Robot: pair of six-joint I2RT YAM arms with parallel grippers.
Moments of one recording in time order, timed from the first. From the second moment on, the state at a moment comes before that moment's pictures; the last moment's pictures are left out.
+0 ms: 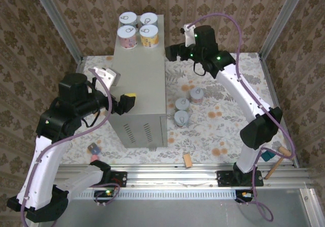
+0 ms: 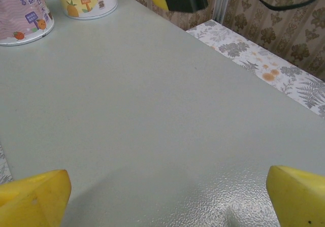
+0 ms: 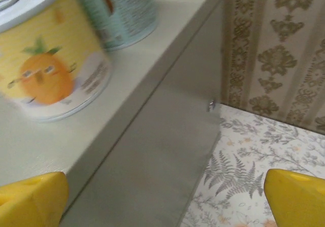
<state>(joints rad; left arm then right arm) -0.48 0.93 1.46 -0.95 0.27 0.09 0.42 1.80 1.94 -0.54 -0.13 0.14</state>
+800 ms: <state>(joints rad) -0.48 0.95 1.48 -0.95 0.26 0.09 0.36 2.23 2.56 -0.74 -0.27 0.18</state>
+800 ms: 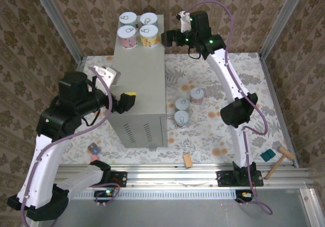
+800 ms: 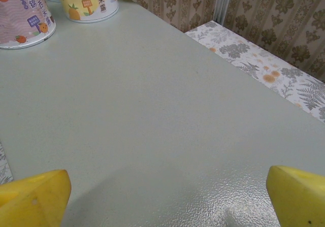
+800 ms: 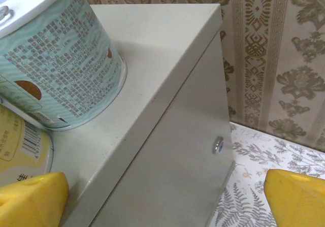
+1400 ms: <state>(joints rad) -0.48 0.95 1.48 -0.96 0.26 0.09 0.36 2.25 2.58 -0.74 -0.30 0.19</state>
